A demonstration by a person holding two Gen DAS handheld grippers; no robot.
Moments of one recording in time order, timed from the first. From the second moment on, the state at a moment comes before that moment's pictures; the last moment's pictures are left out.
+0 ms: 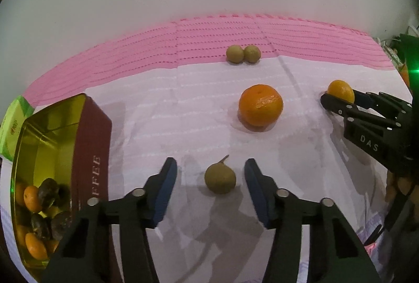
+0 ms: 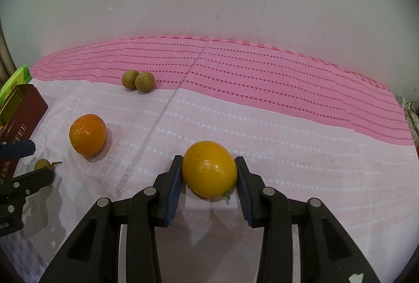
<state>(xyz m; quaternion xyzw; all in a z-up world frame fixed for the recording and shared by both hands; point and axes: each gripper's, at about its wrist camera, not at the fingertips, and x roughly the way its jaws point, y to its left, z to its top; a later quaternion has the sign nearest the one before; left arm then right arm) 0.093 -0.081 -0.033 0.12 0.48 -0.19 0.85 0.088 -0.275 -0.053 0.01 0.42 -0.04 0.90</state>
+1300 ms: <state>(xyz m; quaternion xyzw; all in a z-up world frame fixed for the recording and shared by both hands) 0.091 0.001 0.015 0.06 0.46 -0.13 0.88 0.089 -0.274 -0.052 0.00 0.42 -0.04 0.90</state>
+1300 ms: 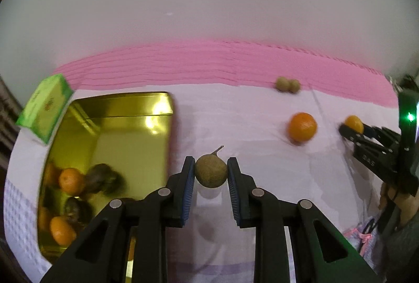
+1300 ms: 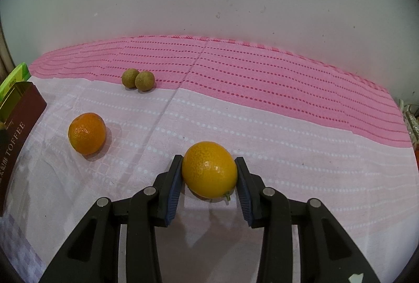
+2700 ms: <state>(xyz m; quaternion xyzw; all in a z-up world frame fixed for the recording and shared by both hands) 0.116 0.142 -0.008 0.01 0.49 -0.01 0.87 0.089 -0.271 -0.053 -0.02 0.42 -0.05 0.90</state>
